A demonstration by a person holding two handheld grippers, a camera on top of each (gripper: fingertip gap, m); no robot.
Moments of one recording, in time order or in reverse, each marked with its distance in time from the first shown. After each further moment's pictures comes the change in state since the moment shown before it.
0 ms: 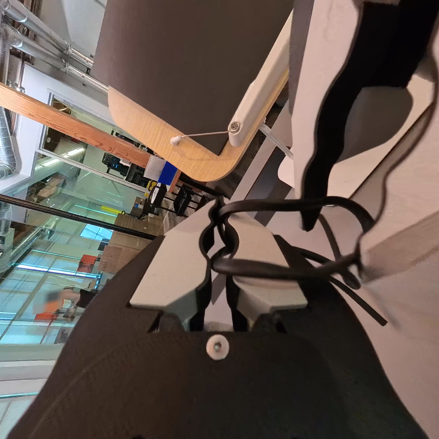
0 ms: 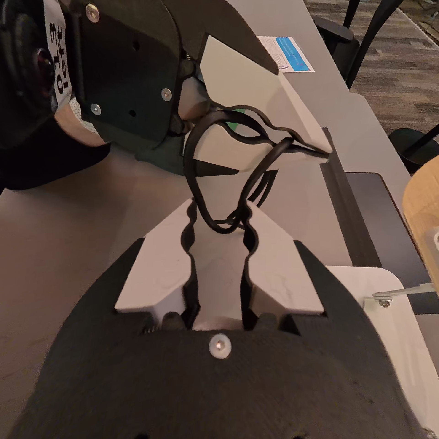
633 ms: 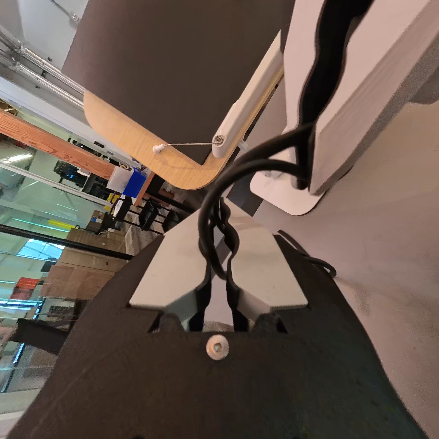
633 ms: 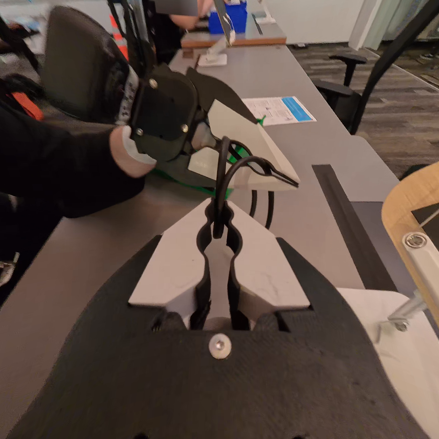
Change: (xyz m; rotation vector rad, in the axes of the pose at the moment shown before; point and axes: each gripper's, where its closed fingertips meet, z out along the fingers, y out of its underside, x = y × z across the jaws) left arm 0.008 -0.007 -0.008 0.083 0.149 -0.100; right arm -0.003 -0.029 -0.037 0.208 -0.095 0.056
